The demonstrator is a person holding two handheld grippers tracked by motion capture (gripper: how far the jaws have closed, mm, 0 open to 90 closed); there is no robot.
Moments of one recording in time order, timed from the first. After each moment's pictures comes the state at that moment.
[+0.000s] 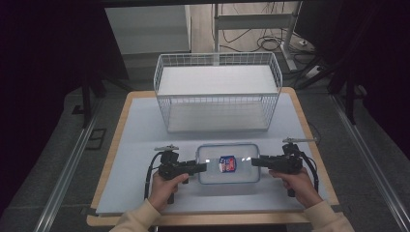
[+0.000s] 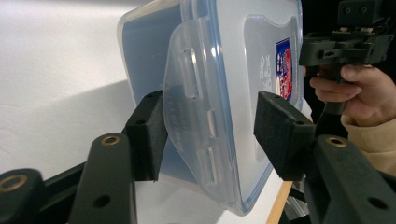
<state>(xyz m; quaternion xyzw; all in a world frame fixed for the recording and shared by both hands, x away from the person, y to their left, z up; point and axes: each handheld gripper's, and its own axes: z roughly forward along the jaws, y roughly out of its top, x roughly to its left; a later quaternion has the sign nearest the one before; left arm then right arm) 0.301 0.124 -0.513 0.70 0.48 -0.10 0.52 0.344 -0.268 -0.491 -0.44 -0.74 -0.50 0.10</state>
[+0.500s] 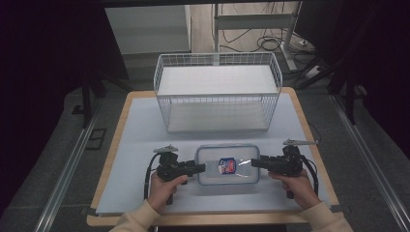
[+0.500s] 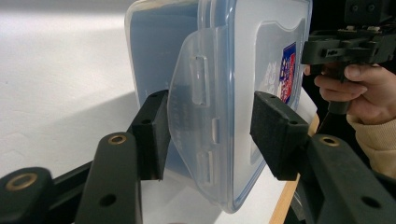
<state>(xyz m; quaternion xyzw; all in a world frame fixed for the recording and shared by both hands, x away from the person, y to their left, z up) 0.295 0.124 -0.508 0.71 0.47 -0.07 0.52 0.336 -0.266 -0.489 -0.42 -0.74 -0.52 0.07</state>
